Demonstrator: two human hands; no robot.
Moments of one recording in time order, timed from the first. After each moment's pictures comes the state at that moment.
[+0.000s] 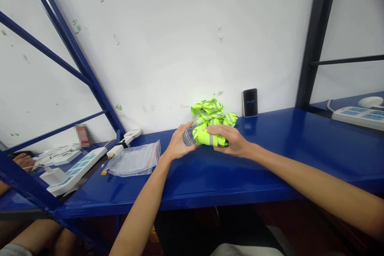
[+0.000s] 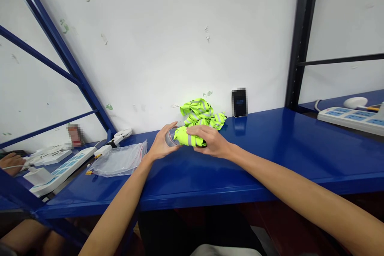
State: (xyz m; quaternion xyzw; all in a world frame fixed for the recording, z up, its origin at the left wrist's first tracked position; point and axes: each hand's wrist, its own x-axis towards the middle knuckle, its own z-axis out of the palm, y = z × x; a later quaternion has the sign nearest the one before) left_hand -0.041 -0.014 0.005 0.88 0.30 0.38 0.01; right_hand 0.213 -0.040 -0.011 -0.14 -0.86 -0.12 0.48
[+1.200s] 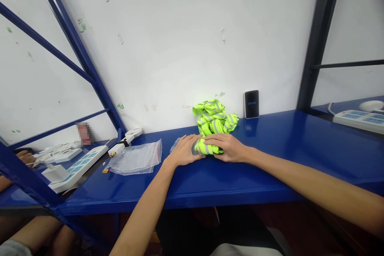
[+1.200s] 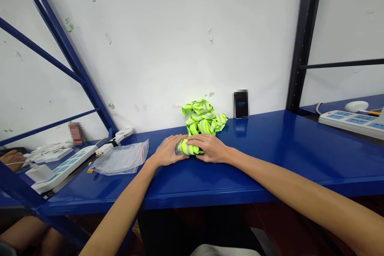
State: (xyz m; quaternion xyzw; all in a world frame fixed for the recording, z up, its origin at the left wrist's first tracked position) left_hand -0.040 -0.017 -0.020 0.91 0.35 0.21 -0.02; right_hand 0.207 -0.032 -0.036 -0.19 -0.90 -0.12 0.36
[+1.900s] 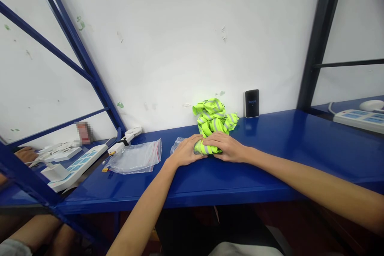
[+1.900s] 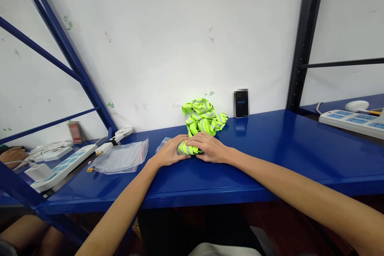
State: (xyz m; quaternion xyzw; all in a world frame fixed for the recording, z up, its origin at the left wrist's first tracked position) left_hand -0.034 -0.019 -0.023 0.92 0.31 0.23 0.02; right_hand 0.205 -0.030 -0.038 -0.18 -0.92 -0.10 0.33
